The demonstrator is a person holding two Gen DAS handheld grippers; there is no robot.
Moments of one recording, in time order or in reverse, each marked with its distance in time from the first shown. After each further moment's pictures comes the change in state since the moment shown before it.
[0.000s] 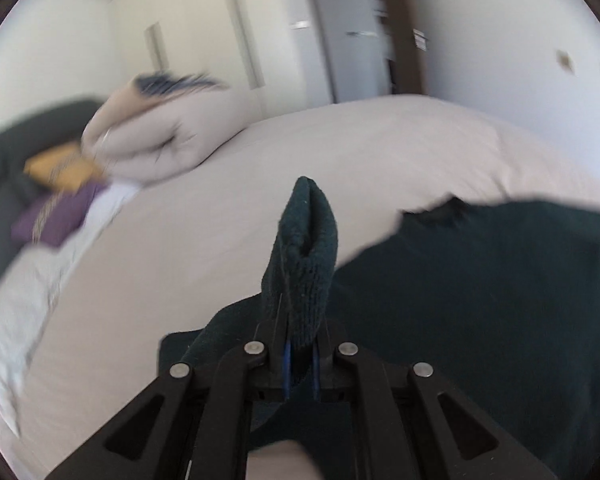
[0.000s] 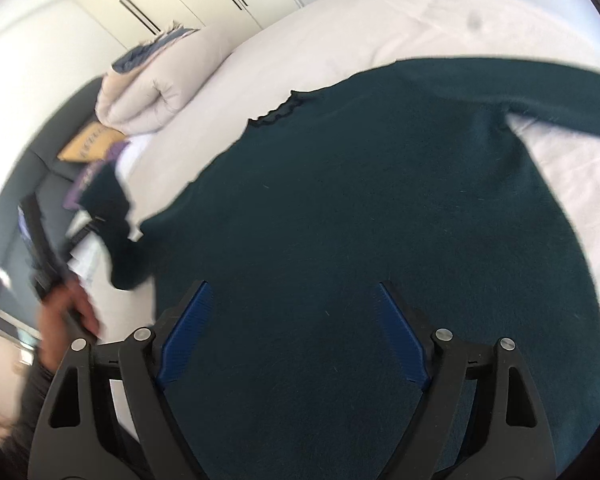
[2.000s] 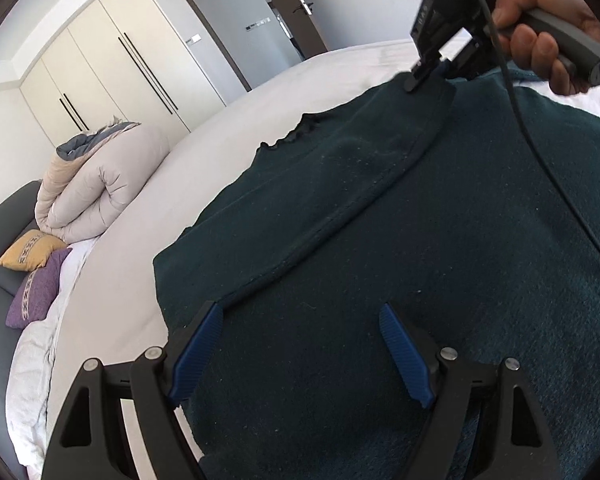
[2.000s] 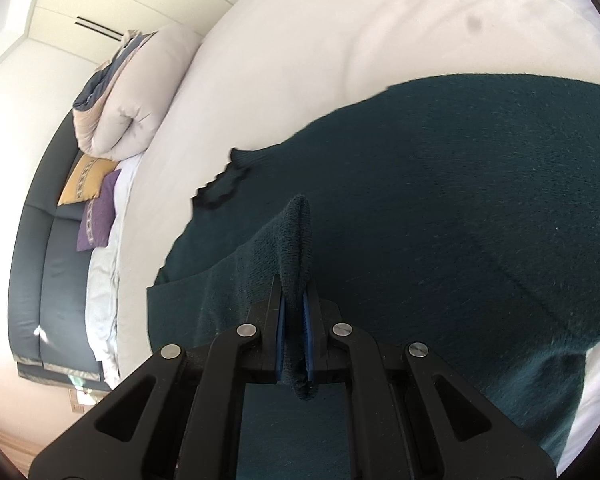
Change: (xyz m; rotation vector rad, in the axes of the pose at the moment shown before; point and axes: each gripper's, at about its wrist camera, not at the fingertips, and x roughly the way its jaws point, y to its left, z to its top) left arm -0.030 -0.124 -0.075 0.316 0.024 -0.067; right arm 0.159 -0.049 0.210 0.161 0.138 0.037
